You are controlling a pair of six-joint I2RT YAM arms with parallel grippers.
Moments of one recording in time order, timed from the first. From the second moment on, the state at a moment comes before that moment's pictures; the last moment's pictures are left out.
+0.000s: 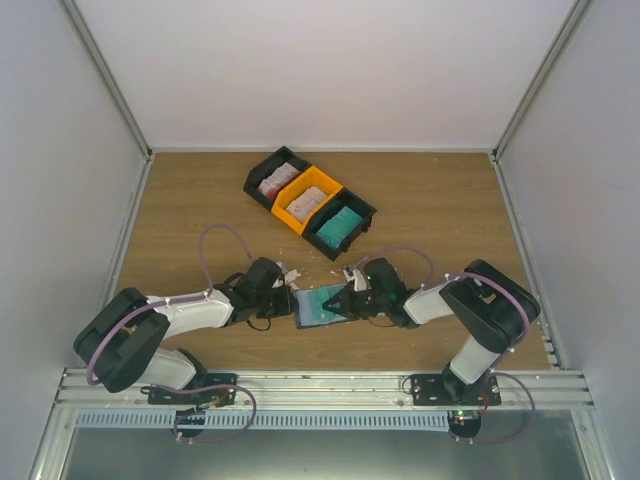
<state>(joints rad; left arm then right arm) -0.68 1.38 0.47 -0.03 0.21 -0.83 0.70 1.67 0.42 0.55 -0.61 0.95</state>
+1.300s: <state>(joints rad) -0.68 1.27 0.42 -0.06 0.26 -0.84 0.97 1.43 0.71 -0.11 0.02 0.76</state>
